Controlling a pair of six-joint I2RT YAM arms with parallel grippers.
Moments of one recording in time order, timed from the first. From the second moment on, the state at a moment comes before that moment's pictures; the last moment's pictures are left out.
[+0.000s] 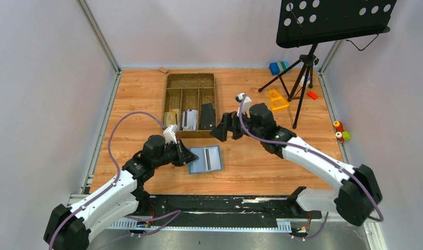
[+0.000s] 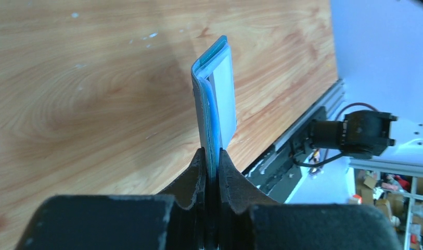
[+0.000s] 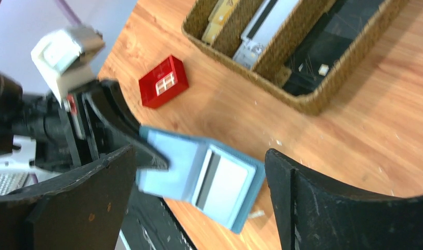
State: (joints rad) left arm -0.59 0.76 0.35 -0.10 0.33 -0.75; right arm 0.71 1.30 0.91 0.00 -0.28 0.53
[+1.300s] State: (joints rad) left arm -0.59 0.87 0.30 0.56 0.58 -0.98; right arm 0.51 0.71 0.35 0.08 -0.59 0.74
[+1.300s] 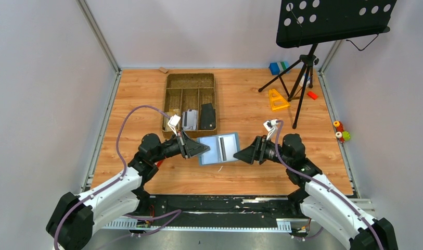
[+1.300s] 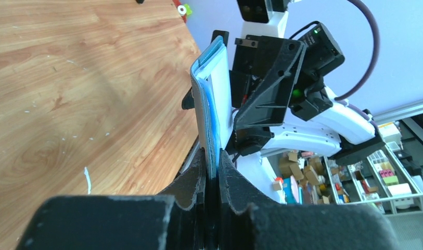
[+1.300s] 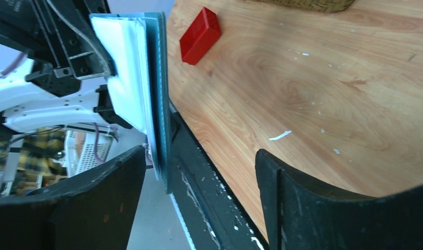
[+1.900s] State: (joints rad) left arm -0.59 0.92 0.30 0.66 0.61 -1.03; right arm 0.49 0.80 0.32 0.36 -0.75 0.92
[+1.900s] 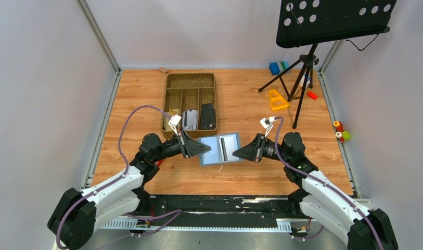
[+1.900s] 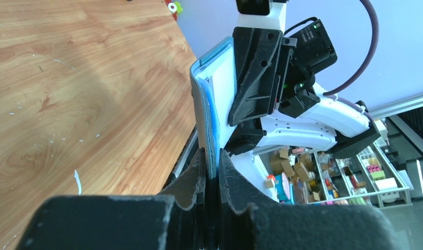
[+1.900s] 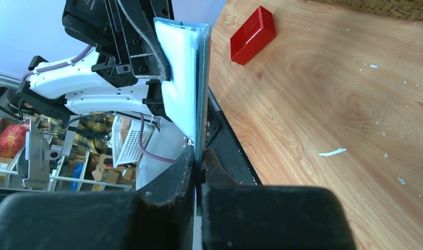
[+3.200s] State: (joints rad) left arm -0.78 1.04 0.52 0.21 0.47 -0.76; right arm 0.49 0.77 0.35 0.07 -0.60 0.78
